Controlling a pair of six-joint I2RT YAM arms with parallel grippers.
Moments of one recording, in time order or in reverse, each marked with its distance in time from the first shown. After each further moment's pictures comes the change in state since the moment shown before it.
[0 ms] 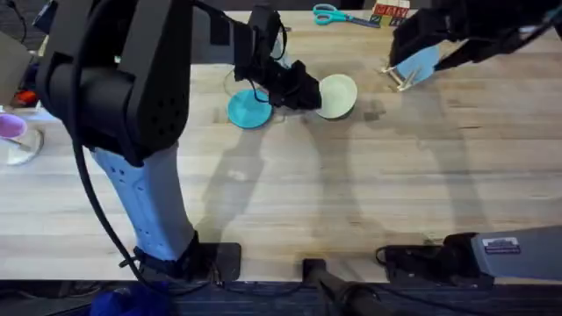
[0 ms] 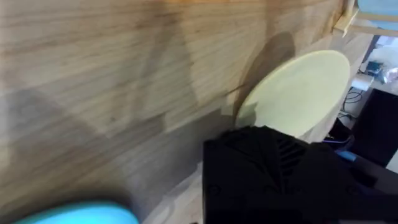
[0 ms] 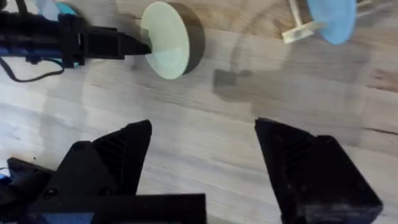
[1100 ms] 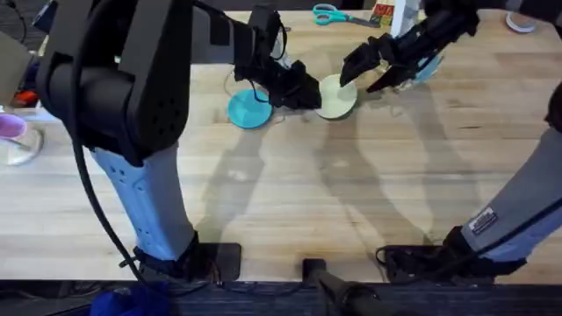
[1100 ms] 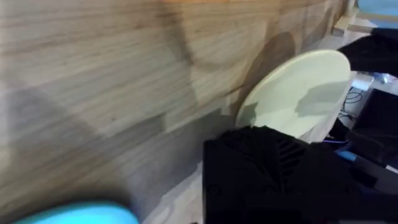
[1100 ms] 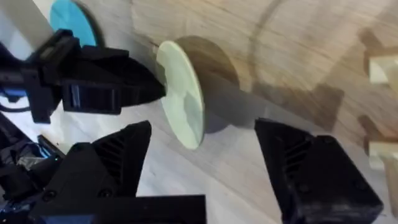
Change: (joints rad) left arm 0.000 0.000 0.000 0.000 0.000 0.000; right arm 0.022 0.451 0.000 0.234 -0.298 -0.131
